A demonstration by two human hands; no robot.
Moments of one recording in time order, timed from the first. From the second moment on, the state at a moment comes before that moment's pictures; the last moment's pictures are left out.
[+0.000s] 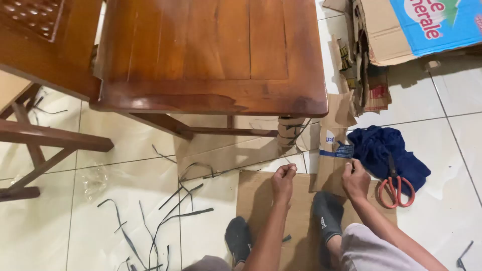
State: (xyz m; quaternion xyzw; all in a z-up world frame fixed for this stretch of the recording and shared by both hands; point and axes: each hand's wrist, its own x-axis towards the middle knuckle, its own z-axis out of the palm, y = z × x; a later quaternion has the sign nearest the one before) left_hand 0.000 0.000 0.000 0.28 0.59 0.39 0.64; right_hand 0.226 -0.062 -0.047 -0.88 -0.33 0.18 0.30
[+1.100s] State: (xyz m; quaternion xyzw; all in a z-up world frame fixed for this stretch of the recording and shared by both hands) left_hand -0.059 -0.024 0.086 0.46 0.42 0.38 0.68; right_hand 0.186 -0.018 0.183 -0.59 -0.78 0.08 0.21
